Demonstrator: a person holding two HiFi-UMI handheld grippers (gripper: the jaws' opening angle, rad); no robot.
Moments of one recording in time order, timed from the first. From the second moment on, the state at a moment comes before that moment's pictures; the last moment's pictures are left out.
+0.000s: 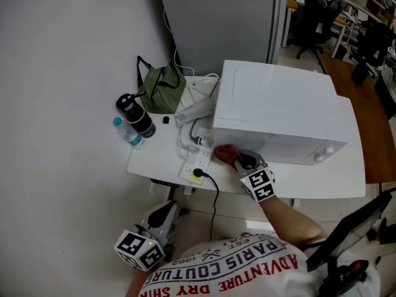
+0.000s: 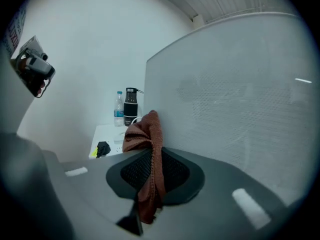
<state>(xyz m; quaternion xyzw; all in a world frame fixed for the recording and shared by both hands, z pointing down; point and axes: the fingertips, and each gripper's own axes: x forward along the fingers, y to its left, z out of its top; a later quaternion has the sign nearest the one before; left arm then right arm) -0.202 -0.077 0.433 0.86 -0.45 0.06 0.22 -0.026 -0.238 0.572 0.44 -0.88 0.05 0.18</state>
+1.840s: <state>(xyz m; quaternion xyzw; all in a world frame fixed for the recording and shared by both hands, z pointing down) -0.127 -0.082 0.431 0.91 -0.36 0.06 0.22 0.048 -0.184 0.487 0.49 -0.87 0.05 0.05</state>
